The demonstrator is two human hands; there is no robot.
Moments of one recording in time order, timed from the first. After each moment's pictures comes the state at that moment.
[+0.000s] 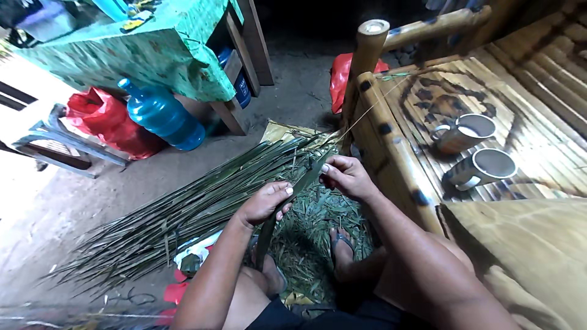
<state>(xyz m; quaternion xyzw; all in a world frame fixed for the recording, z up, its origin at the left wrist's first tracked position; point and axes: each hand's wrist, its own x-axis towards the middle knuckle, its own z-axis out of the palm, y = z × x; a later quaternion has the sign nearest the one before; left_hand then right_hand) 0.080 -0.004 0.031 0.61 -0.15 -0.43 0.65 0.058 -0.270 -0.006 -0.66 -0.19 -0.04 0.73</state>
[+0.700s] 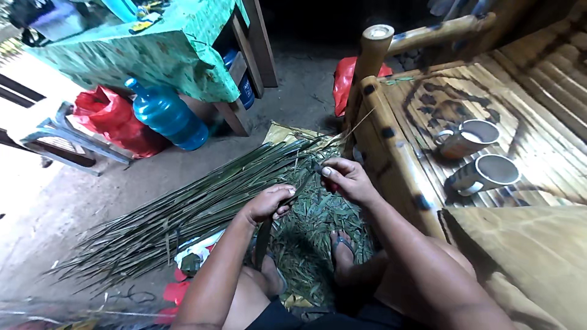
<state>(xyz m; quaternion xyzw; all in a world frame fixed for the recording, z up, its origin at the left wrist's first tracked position) 0.090 -0.005 0.021 0.63 -0.15 -0.47 0.60 0.053 -0.264 -0.005 -0.66 -0.16 -0.03 0.74</state>
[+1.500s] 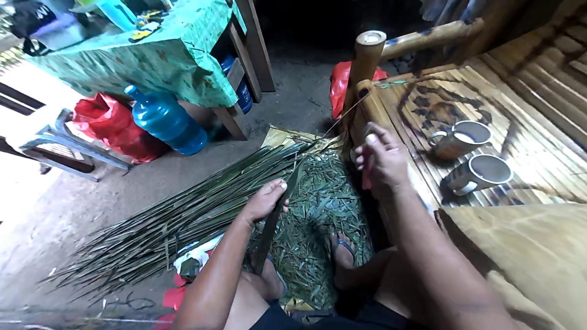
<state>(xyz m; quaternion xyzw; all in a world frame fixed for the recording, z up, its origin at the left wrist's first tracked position) 0.090 -0.006 0.019 0.72 -0.10 -0.34 0.59 0.051 -0.313 0.030 -0.63 0.05 -0.14 0.76</state>
